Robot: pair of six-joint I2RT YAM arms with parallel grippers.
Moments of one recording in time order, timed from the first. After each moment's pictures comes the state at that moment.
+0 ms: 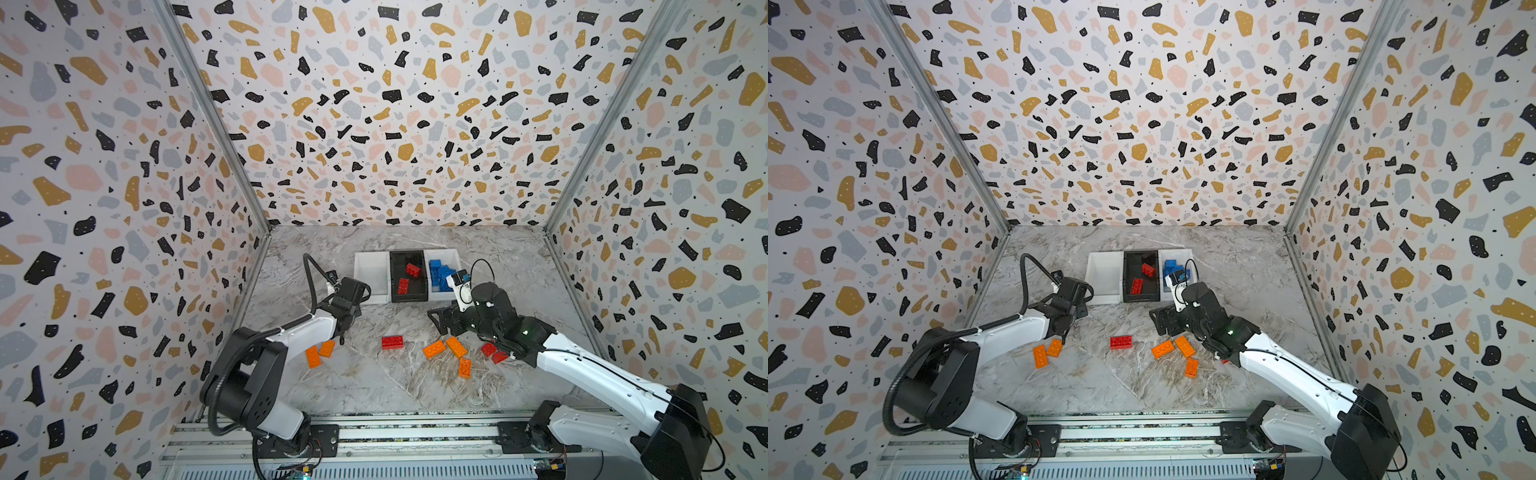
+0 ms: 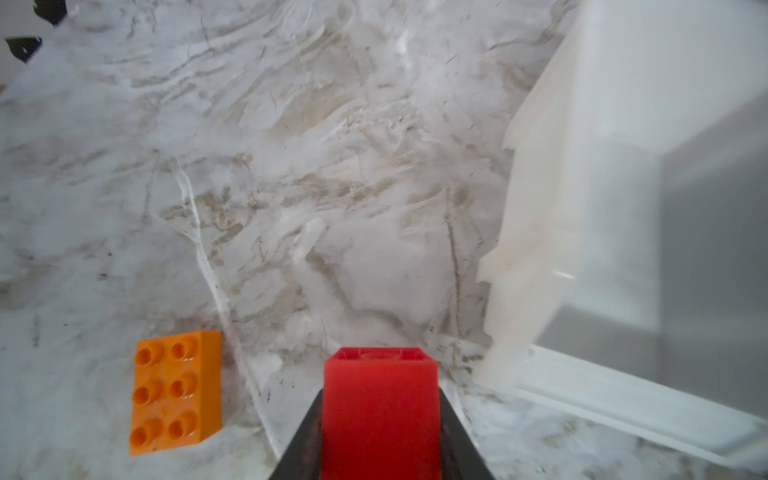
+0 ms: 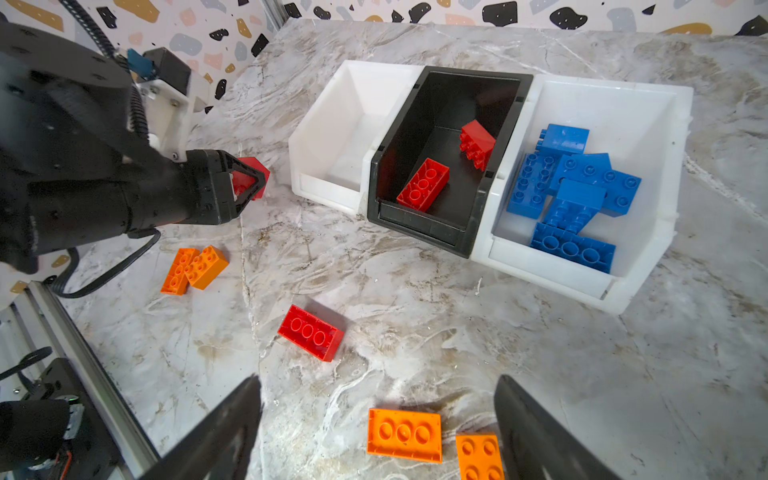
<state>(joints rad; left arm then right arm) -0.47 1.48 0.78 -0.23 -0.48 -0.64 0.77 1.10 0.81 -0.28 -0.03 0.32</state>
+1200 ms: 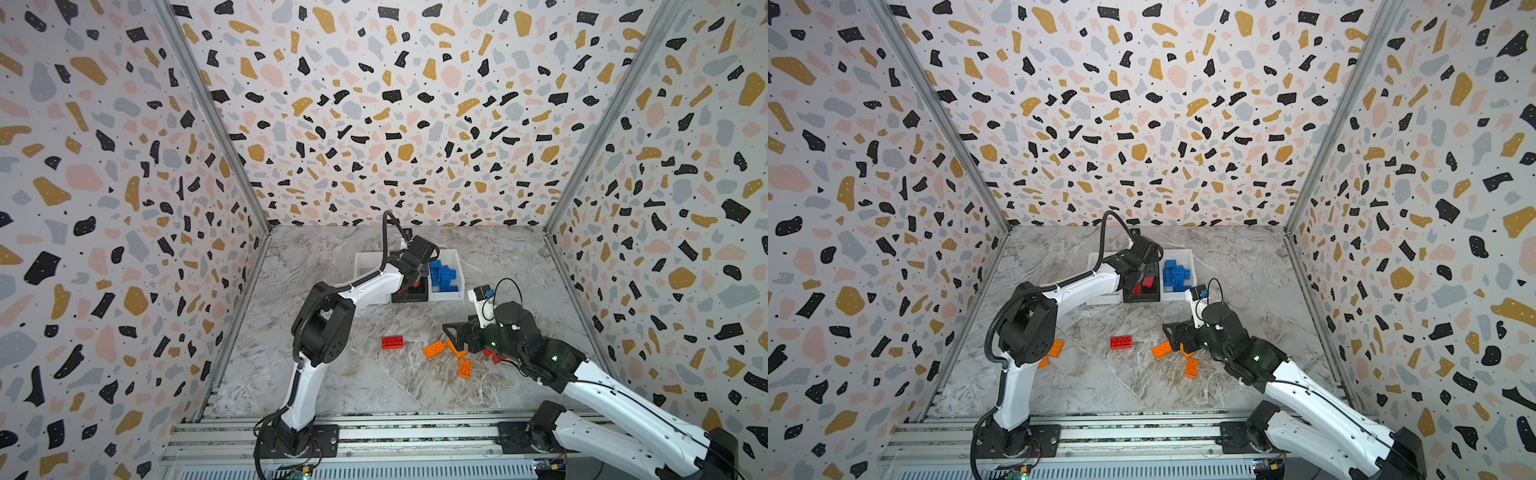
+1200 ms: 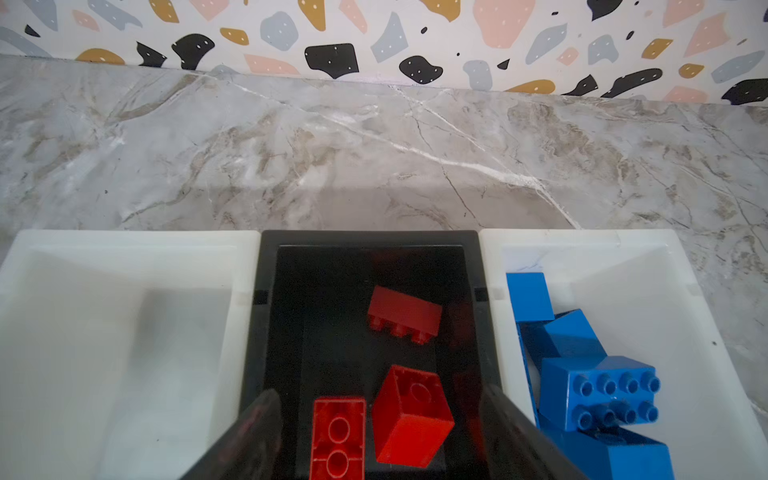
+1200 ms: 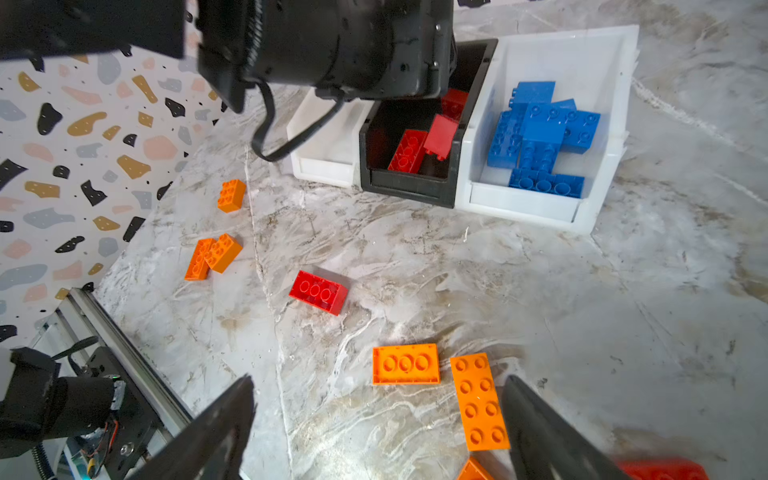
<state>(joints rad) -0.68 2.08 1.65 -0.39 -0.42 -0.54 0.78 0.86 0.68 -0.39 -0.01 0.43</state>
